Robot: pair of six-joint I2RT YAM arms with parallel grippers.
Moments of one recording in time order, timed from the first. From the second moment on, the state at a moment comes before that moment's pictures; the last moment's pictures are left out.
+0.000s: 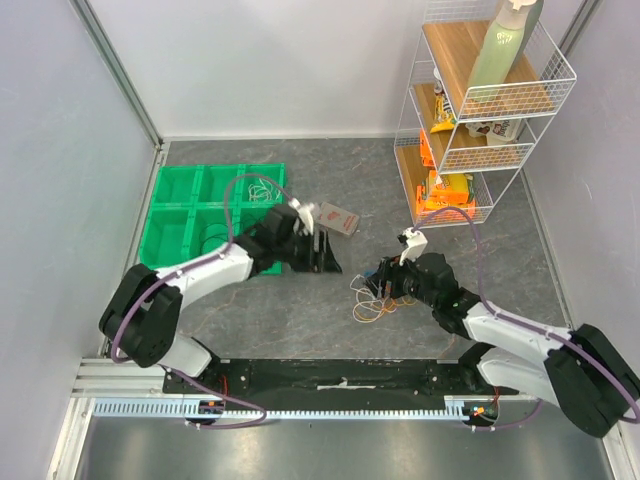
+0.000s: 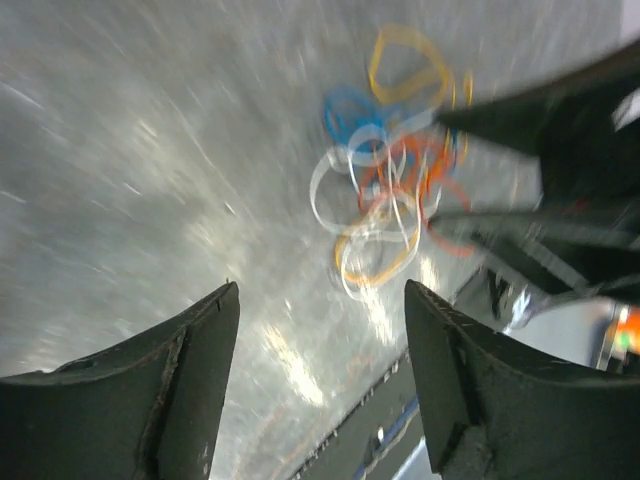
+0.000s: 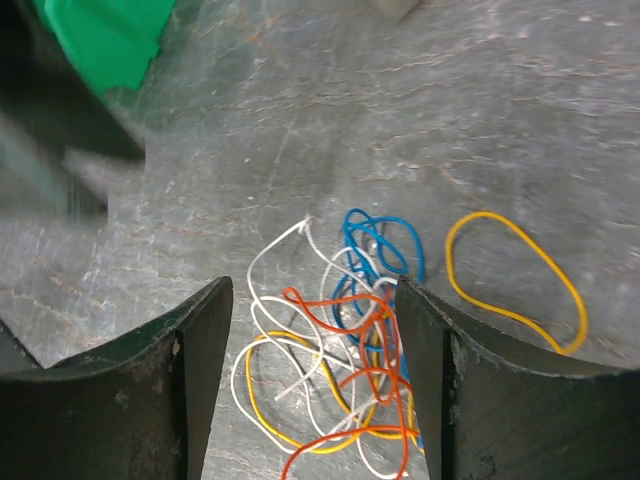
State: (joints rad) left arm -0.56 1.48 0.88 -0.13 0.43 -0.56; right arm 0.63 1.09 0.28 0.37 -0.12 0.44
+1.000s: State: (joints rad) left arm -0.70 1.87 0.93 0.13 0.60 -0.68; right arm 0.62 1.00 0.25 0.06 0.03 0.56
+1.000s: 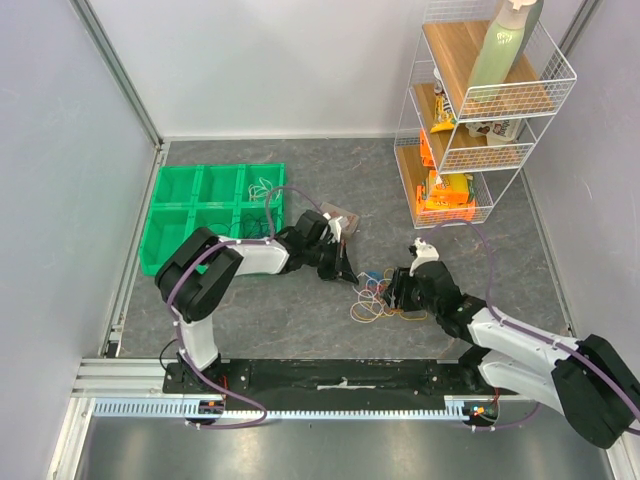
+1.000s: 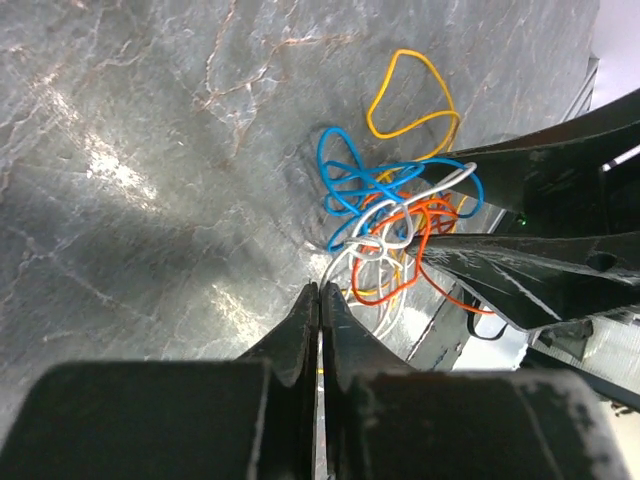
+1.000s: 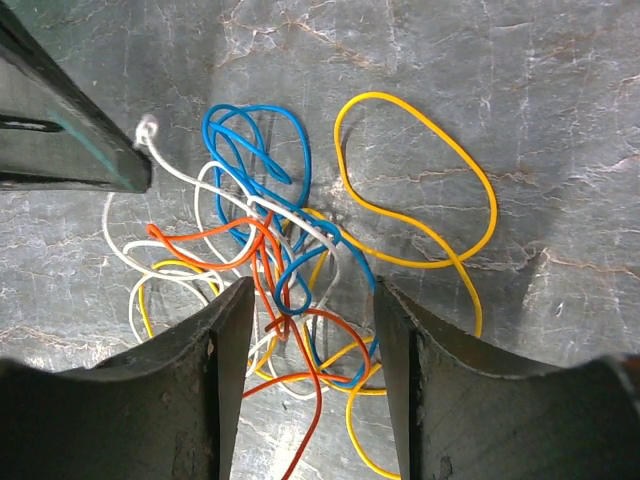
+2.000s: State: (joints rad) left arm -0.70 0.97 1.44 -0.19 0.45 -0.30; right arm 0.62 1.12 0.34 0.08 0.08 0.58
